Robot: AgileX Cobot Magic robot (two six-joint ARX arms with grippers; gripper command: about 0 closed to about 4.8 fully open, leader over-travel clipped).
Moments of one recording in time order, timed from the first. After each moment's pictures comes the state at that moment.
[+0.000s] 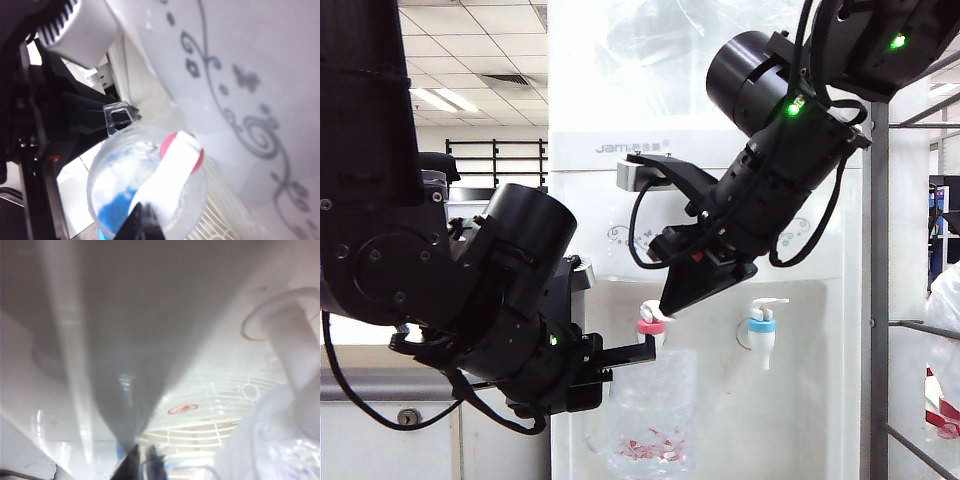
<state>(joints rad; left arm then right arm) -0.69 2.14 0.74 0.87 -0.28 -0.39 0.60 1.73 0.94 0.00 -0.15 -0.26</state>
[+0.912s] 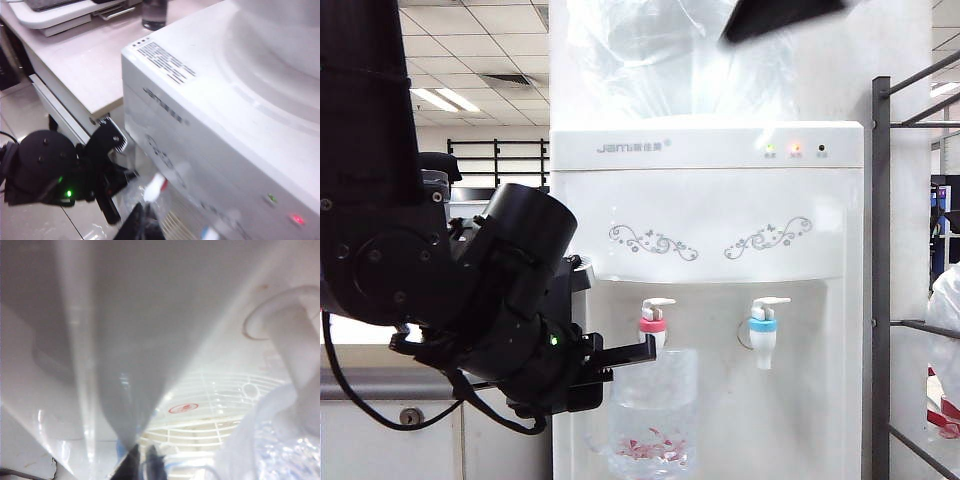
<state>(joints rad) -0.68 2.14 0.74 0.87 -0.28 -0.39 0.60 1.03 0.94 -0.32 -0.13 -0.12</state>
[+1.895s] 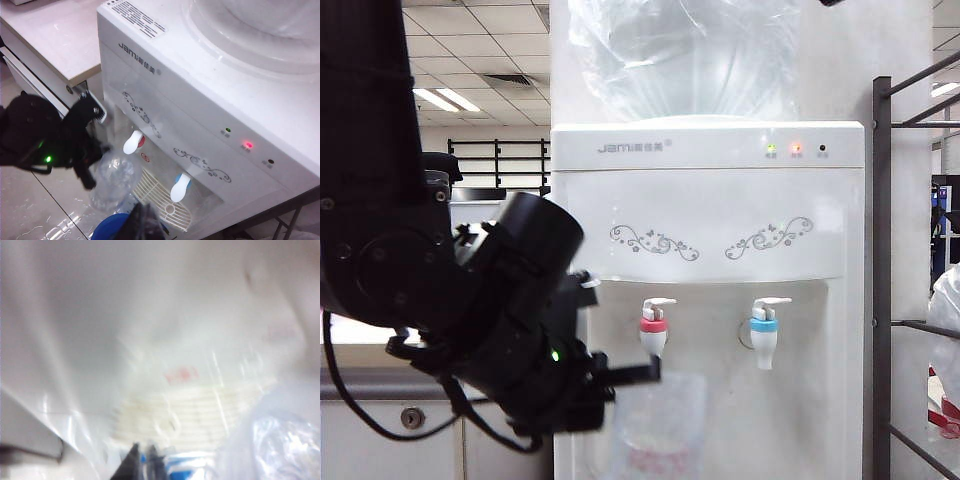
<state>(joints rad) -0.71 2.14 0.74 0.79 -0.23 -0.39 0.60 0.85 0.93 -0.55 -0.02 -0.15</state>
